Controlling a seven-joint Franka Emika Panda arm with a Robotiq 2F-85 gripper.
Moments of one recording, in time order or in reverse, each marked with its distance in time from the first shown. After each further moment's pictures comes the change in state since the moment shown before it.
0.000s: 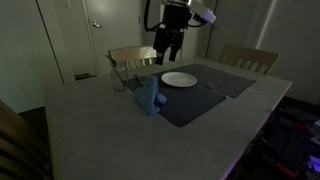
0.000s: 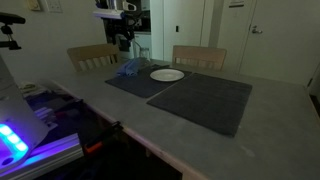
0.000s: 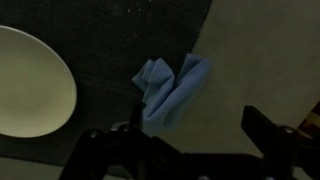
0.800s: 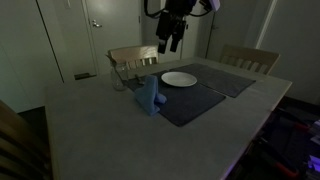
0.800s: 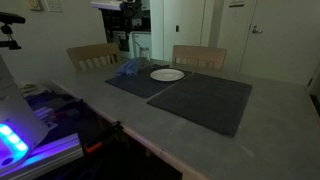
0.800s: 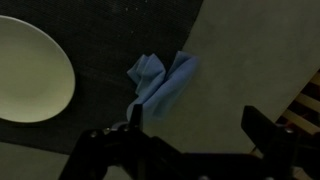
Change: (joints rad) arm 0.003 -0.083 -0.002 -0.006 0.054 -0.070 -0.085
